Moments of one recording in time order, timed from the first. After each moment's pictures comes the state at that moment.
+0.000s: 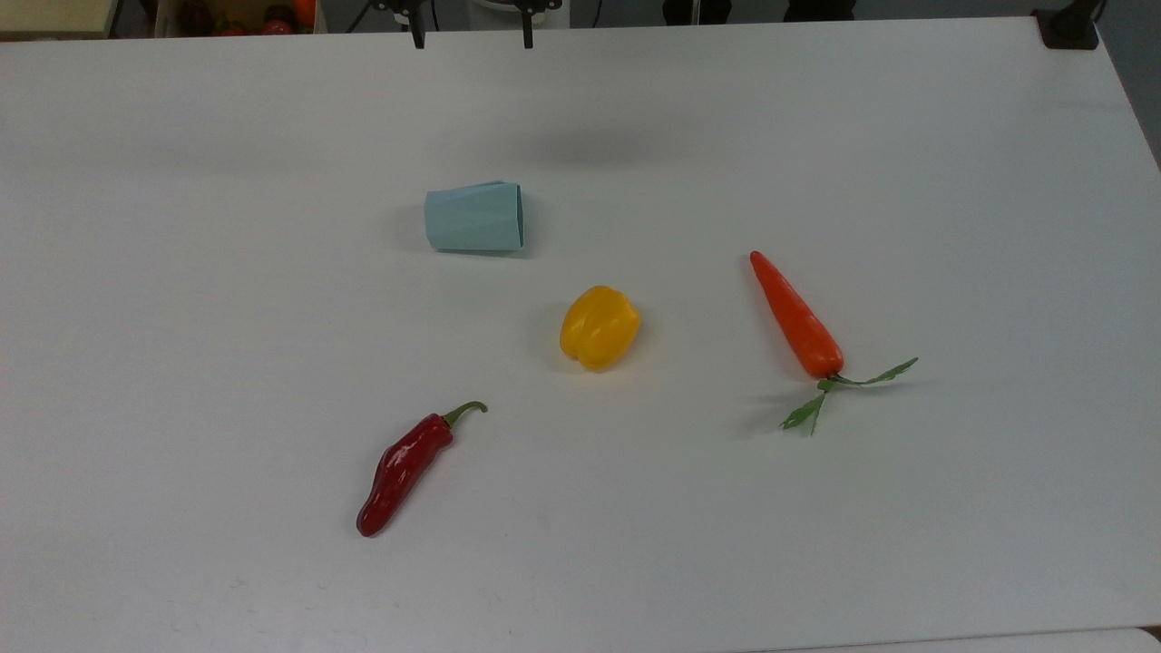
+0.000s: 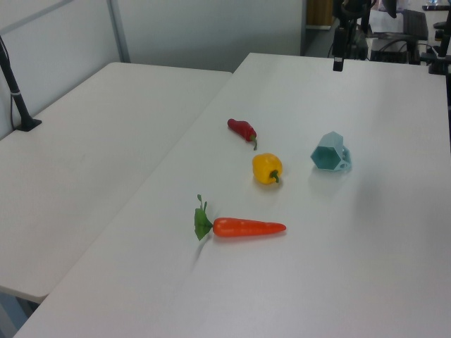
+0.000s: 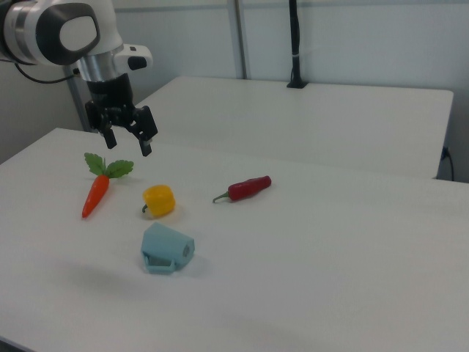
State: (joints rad) arm 0.17 -0.02 -0.10 -1.69 0.00 1.71 0.00
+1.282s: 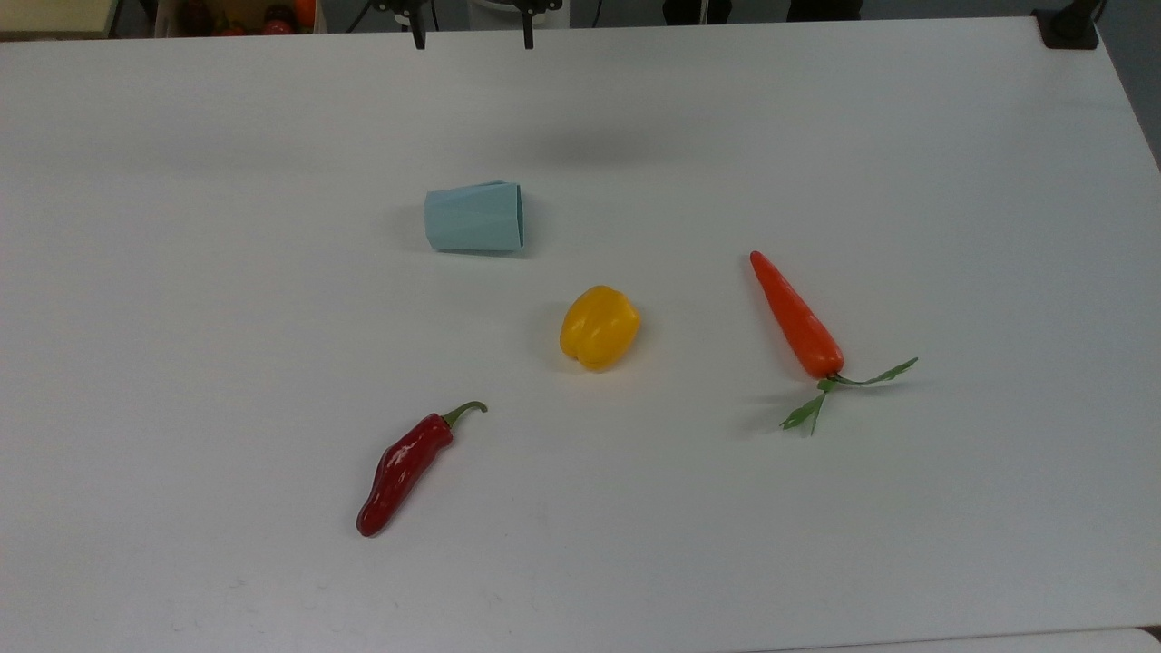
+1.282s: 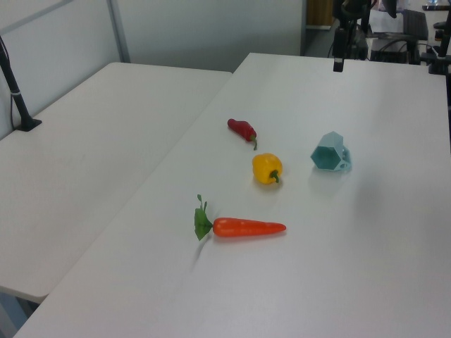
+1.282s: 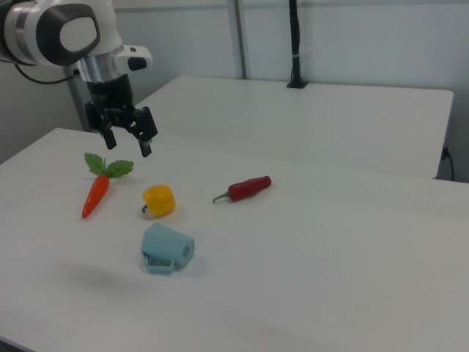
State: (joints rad) arm 0.17 -0.02 -0.10 -1.69 0.00 1.71 0.00
